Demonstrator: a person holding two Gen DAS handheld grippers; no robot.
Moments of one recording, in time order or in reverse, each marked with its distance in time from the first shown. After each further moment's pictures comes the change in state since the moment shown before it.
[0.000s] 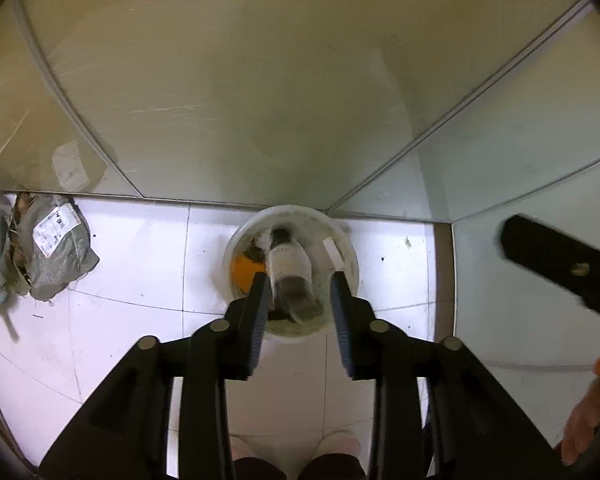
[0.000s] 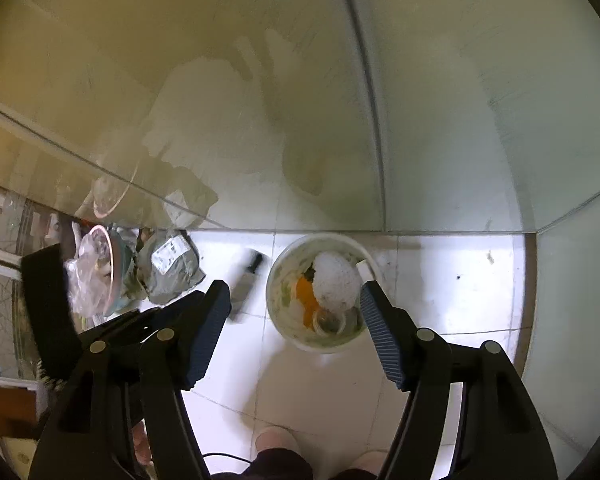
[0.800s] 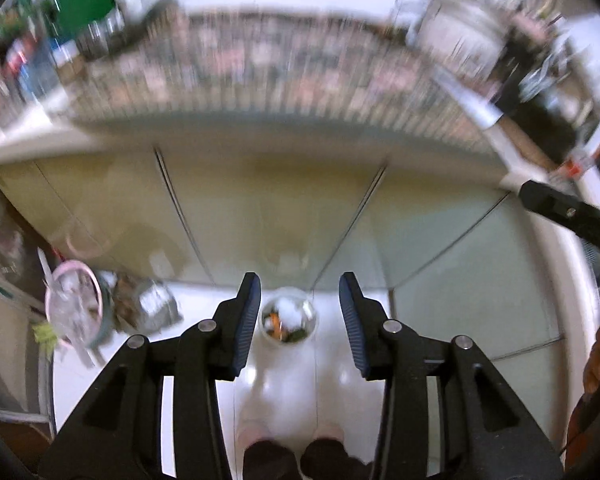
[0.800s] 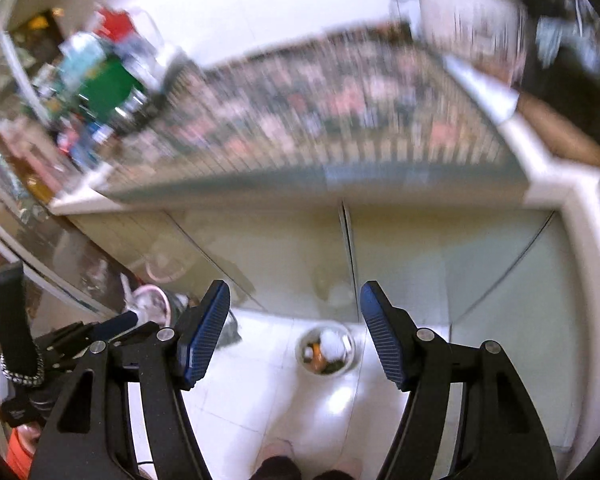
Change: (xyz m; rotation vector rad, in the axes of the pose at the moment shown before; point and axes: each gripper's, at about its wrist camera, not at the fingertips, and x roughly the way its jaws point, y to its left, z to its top) left arm -0.471 -0.111 -0.027 0.078 -0.381 0.083; right arm -0.421 0.110 0.010 -0.179 -0.385 -0.026
